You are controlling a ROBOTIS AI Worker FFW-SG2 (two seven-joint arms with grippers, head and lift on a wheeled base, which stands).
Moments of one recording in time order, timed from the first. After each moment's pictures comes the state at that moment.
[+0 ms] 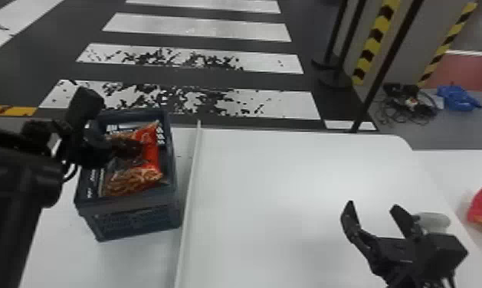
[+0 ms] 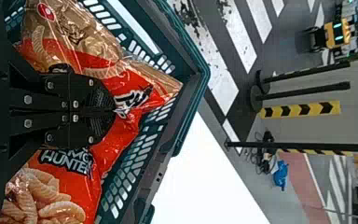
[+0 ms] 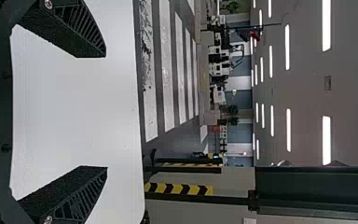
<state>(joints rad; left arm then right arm) -0.39 0.15 0.10 -1.29 -0.52 0.45 -1.02 0.44 0.00 -0.20 -1.76 -0.11 -0.12 0.12</state>
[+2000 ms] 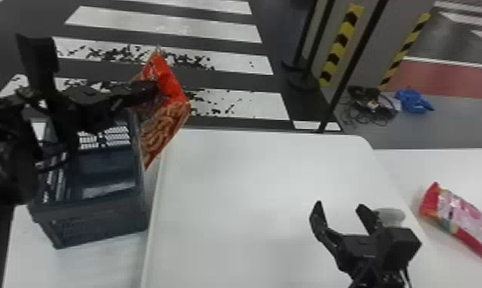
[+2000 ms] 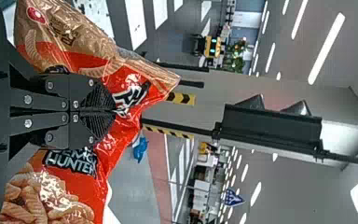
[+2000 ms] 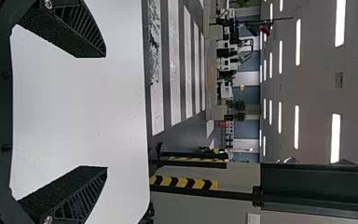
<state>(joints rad) -0.28 0.00 0.09 -1.73 -0.02 0.63 -0.84 0.47 0.00 -0.20 -1.81 -0.09 -0.07 0.10</state>
